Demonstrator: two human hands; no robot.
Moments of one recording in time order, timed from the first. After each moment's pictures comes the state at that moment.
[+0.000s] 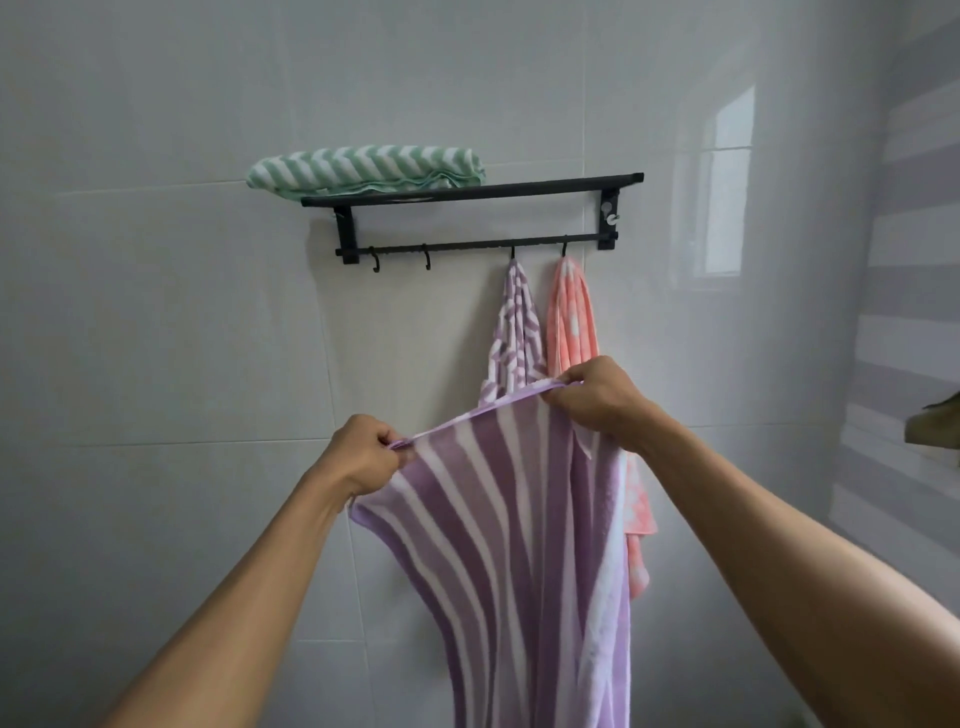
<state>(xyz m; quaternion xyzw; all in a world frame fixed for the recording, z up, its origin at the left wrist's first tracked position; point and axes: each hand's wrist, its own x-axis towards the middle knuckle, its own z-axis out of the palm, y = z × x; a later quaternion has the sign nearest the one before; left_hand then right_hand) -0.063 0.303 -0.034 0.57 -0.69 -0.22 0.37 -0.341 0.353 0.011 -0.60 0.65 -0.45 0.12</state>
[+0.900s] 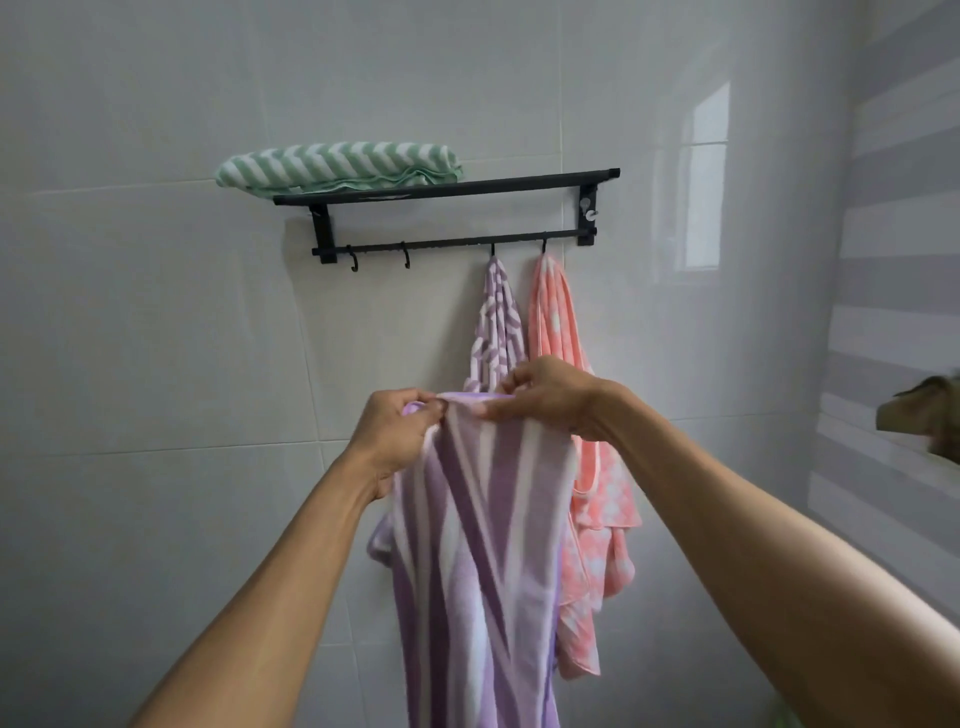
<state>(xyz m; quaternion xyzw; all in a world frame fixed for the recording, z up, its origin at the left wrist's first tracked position) -0.125 0.314 -0.024 0.40 -0.65 -0.35 0.53 -0.328 0.363 0.023 -0.68 0.55 -0.39 0.30</state>
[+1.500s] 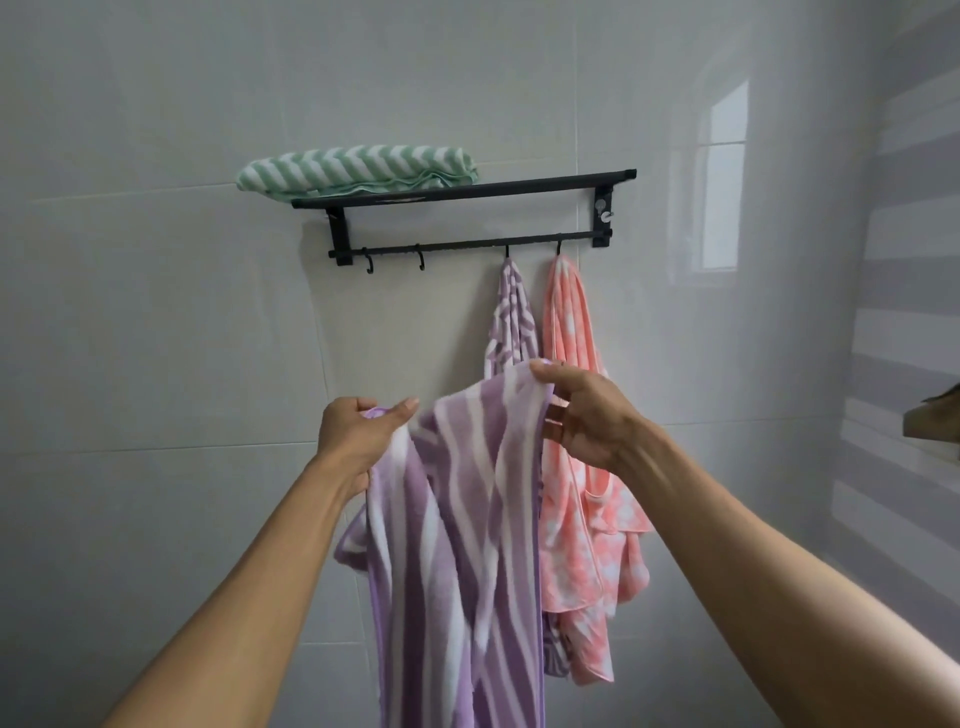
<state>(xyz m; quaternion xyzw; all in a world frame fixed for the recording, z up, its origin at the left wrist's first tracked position) -0.087 0.298 -0.023 0.51 -0.51 -0.35 0.59 -0.326 0.371 0.003 -0.46 0.35 -0.61 0.55</state>
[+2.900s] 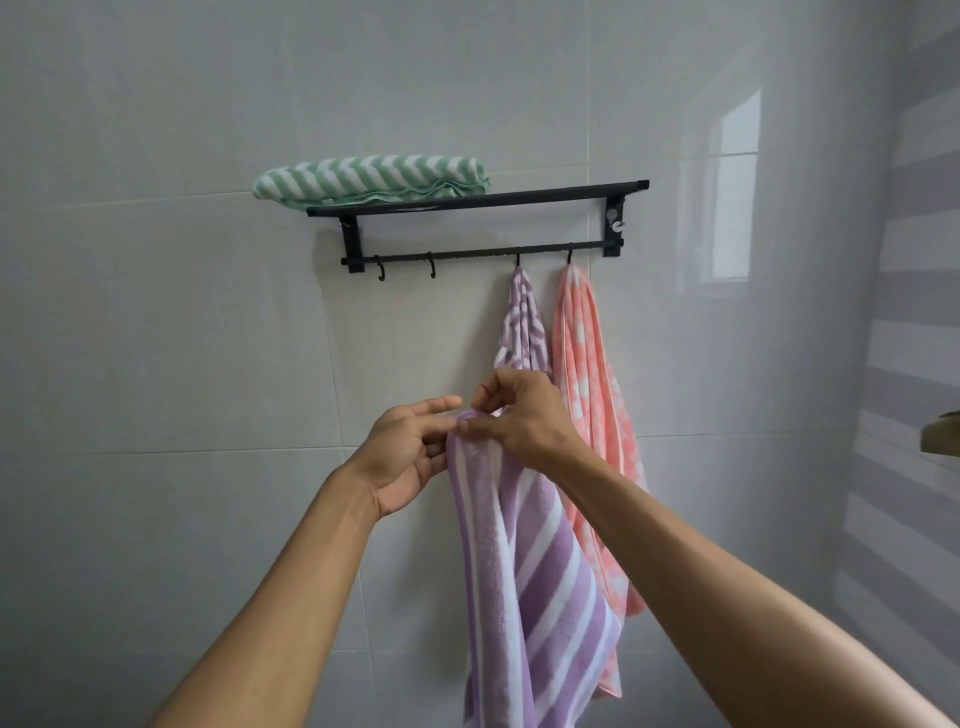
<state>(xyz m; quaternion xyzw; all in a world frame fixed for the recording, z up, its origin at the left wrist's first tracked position) -0.101 0.323 -0.014 0.29 -0.56 -0.62 0.47 -0.272 0.346 -0.005 -0.68 0.45 -0.55 0.15</state>
